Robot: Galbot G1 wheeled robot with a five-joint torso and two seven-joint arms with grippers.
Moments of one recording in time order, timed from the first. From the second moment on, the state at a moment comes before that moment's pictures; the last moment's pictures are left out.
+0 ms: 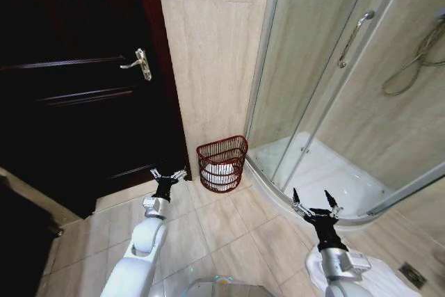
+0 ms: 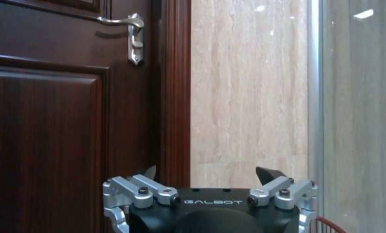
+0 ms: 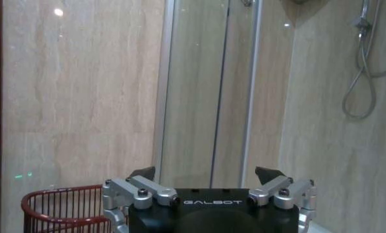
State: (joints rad) left arm 1.40 -1.36 -0.49 -1.94 -0.16 -0.11 -0.09; right arm -1.83 1.61 0.78 2.27 0.07 0.09 -0.13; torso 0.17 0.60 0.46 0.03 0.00
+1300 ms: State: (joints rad) left arm 1.39 -1.40 -0.44 -1.94 -0.07 -0.07 -0.09; right arm -1.83 1.61 0.80 2.23 0.10 0.13 -0.05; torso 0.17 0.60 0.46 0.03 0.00
